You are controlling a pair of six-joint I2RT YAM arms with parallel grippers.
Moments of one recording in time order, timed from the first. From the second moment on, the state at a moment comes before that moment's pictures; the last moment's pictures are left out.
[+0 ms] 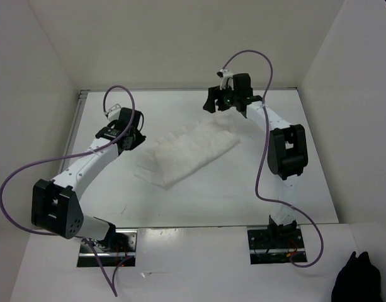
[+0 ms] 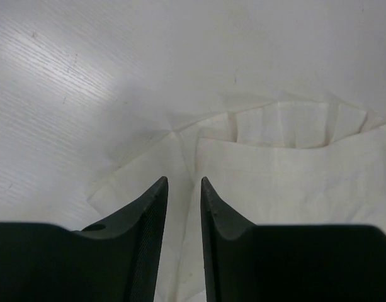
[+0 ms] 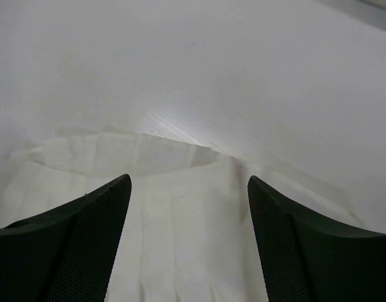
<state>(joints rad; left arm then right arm) -0.31 1.41 1.12 -0.59 -0.38 -0.90 0.26 2.09 1.69 -0.16 -0.49 0.07</state>
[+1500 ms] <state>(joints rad) -0.20 1.58 0.89 -0.17 0.23 -0.84 0.17 2.72 2.69 -1.17 -0.70 -0.61</state>
